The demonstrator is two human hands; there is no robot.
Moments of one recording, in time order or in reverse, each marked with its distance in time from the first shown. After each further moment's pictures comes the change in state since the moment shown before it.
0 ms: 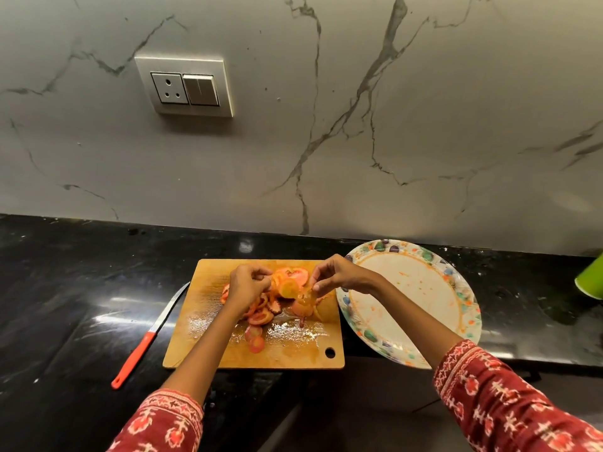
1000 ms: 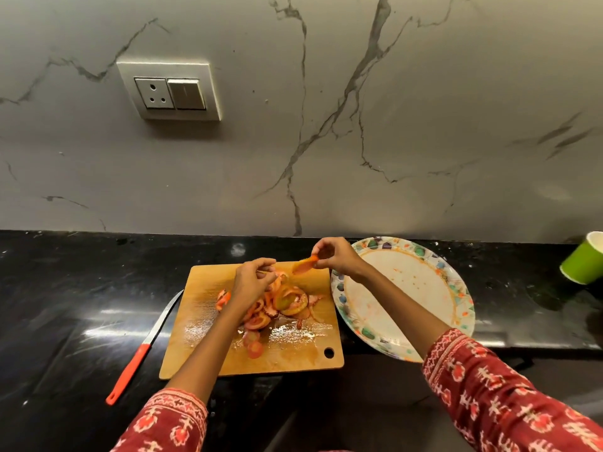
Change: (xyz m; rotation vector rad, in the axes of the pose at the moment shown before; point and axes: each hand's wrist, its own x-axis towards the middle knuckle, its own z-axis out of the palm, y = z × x) left_hand 0.009 0.009 0.007 -0.009 -0.096 0.135; right_hand 0.013 0.000 -0.009 -0.057 0.473 -0.051
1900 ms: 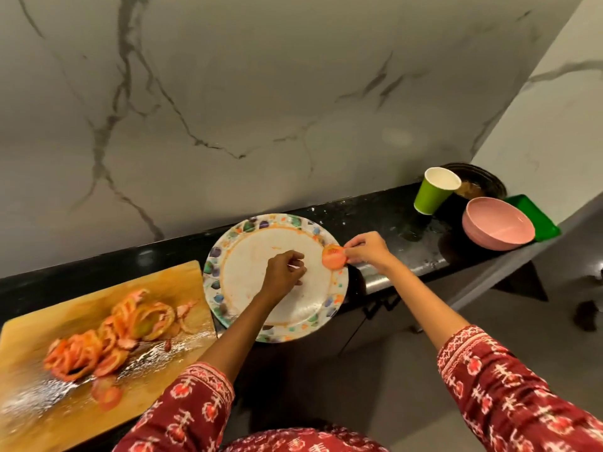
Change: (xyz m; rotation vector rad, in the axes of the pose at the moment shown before) left_hand -0.010 0.123 0.266 -0.051 -0.447 0.136; right_hand -0.161 0.152 -0.200 0.076 0.566 0.561
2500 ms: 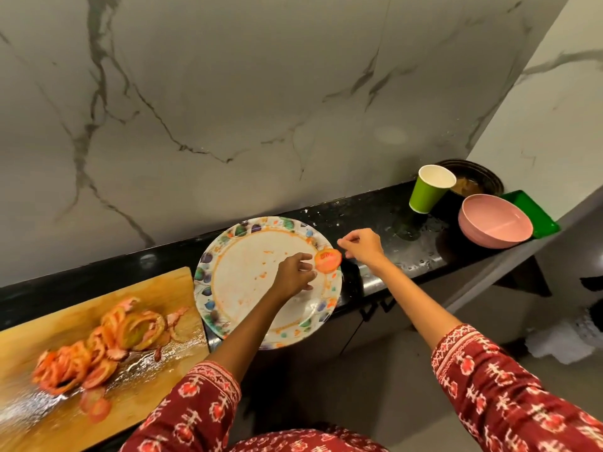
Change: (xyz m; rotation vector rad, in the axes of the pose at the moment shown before) left_hand 0.012 0.020 0.030 -0.055 -0.138 -0.119; right_hand 0.013 0.003 -0.003 -0.071 0.116 -0.105
